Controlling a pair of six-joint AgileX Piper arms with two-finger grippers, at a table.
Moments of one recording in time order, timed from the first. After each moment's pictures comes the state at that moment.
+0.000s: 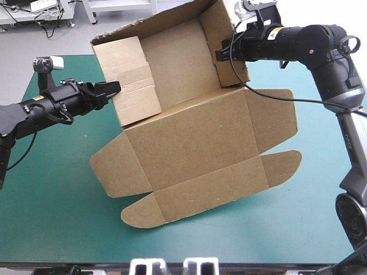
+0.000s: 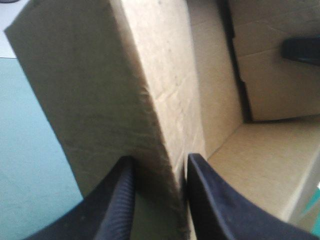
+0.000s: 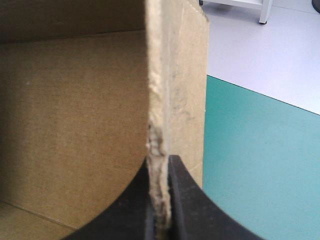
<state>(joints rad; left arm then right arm) 0.08 1.19 -1.21 -1.09 0.87 0.65 0.31 1.67 -2.05 0.41 0.97 -0.25</state>
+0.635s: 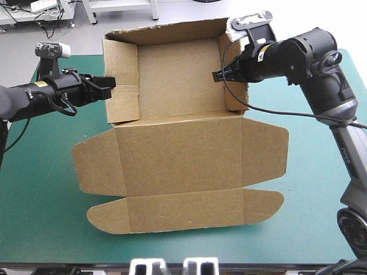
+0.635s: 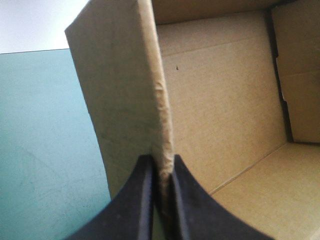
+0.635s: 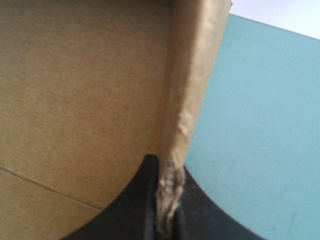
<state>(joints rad) 0.02 1.26 -1.42 -0.81 0.96 0.48 0.46 1.63 -2.06 0.03 1.22 0.06</state>
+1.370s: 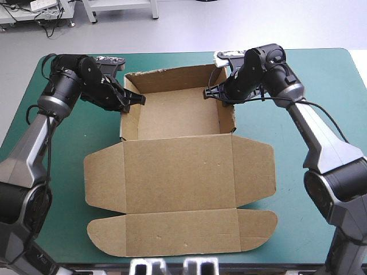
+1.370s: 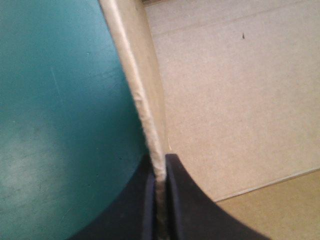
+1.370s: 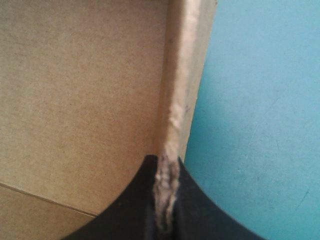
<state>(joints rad) -0.23 1.74 -1.73 -0.15 1.25 -0.02 0.40 1.89 -1.97 0.12 1.25 0.16</state>
